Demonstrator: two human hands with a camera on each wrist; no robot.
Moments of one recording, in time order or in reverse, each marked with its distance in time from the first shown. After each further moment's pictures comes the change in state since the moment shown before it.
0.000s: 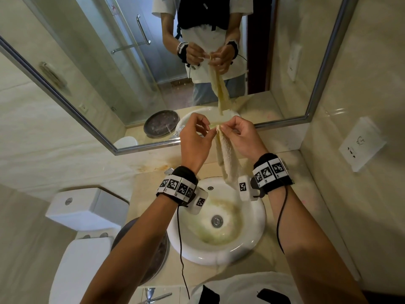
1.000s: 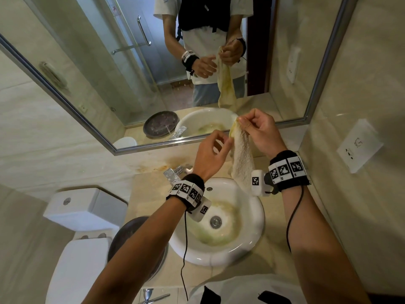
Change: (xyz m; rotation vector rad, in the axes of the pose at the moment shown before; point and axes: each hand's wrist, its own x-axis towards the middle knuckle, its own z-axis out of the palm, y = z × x) left_hand -0.027 -0.022 0.032 -0.050 -0.258 -0.003; right_hand -0.008 -0.016 -0.042 0.017 0.075 -0.046
